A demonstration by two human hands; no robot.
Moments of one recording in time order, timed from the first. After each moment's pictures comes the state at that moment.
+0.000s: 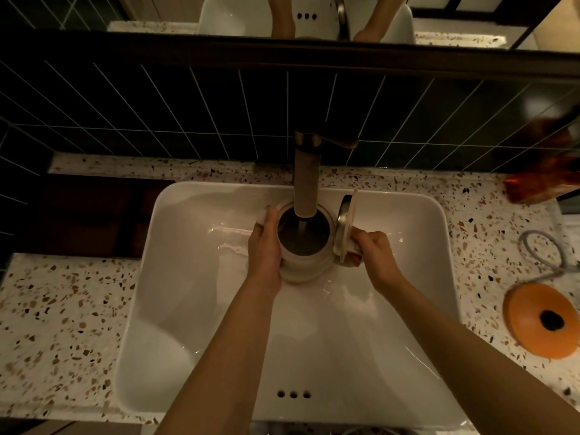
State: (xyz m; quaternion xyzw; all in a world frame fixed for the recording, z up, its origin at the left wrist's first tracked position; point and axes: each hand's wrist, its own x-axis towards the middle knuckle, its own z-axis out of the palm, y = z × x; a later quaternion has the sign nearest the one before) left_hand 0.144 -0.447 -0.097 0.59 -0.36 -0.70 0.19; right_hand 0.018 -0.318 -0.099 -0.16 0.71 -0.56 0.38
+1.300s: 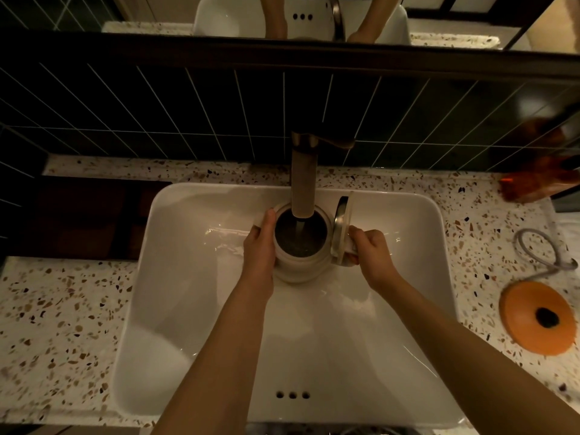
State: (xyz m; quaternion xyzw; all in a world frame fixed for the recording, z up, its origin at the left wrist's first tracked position) left_hand 0.152 -0.450 -0.098 0.55 -0.38 -0.72 0.18; right_hand 0.023 -0.325 -0.087 -0.13 0.73 -0.56 0.38
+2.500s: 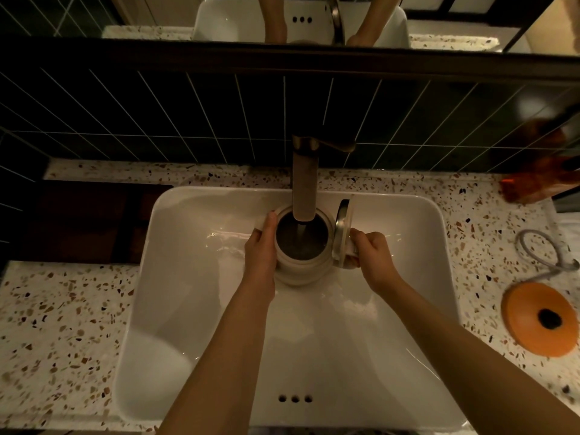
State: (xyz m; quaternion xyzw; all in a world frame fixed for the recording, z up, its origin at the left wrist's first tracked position) left_hand 0.152 -0.451 -0.100 0.57 -0.38 -0.71 0.17; right_hand 0.020 -0.323 -0.097 -0.12 0.75 -0.52 0.39
